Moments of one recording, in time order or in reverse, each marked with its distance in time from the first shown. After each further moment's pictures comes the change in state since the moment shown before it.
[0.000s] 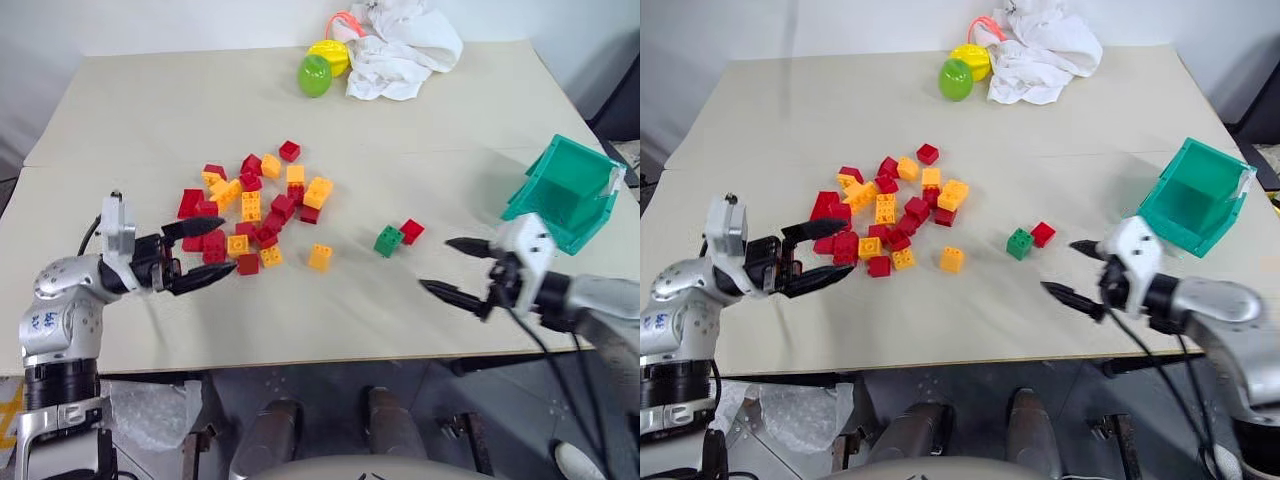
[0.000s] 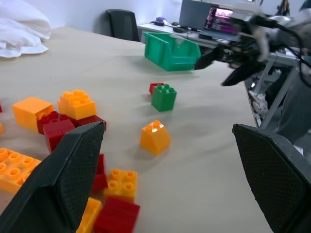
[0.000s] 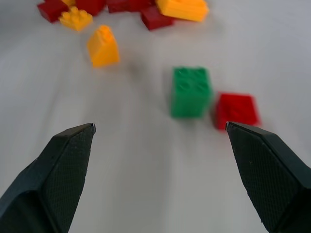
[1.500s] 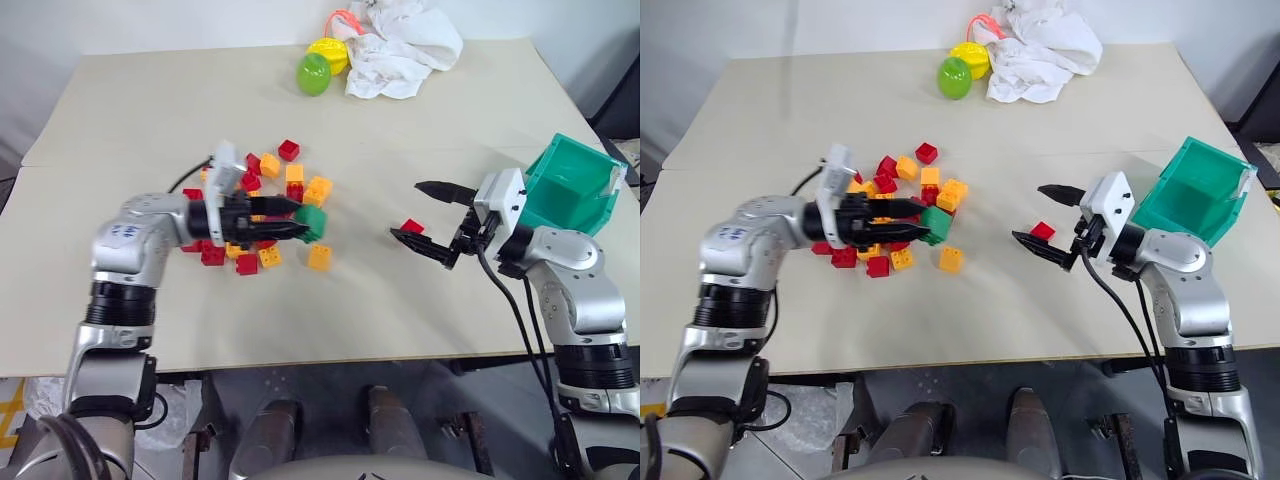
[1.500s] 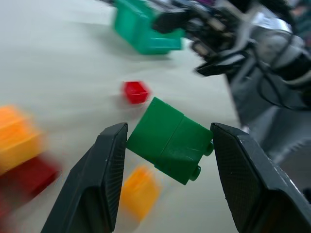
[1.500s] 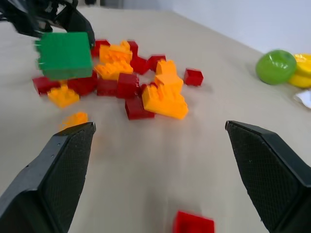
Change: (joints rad) left arm -0.489 -0.190 -0.382 0.112 0.153 0.379 0.144; right arm -0.225 0.119 0.007 0.385 -0.096 -0.440 0.222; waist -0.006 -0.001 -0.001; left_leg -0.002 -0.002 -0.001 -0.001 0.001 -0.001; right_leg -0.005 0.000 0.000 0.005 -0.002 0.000
